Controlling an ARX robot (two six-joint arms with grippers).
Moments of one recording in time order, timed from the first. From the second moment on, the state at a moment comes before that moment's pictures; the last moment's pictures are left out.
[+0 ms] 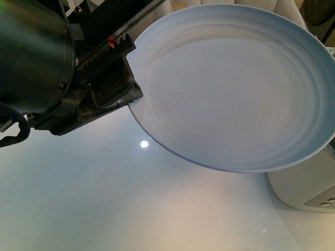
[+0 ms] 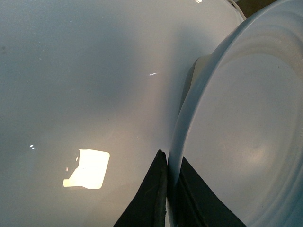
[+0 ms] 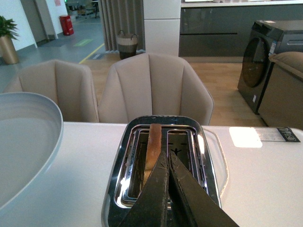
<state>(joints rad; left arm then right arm) -0.56 1.43 0.74 -0.07 0.10 -0.86 0.00 0.01 0.02 0.00 0.00 0.00</state>
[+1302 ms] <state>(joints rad) -0.55 1.40 0.71 0.14 0.17 -0.98 0.00 0.01 0.02 0.00 0.00 0.00</state>
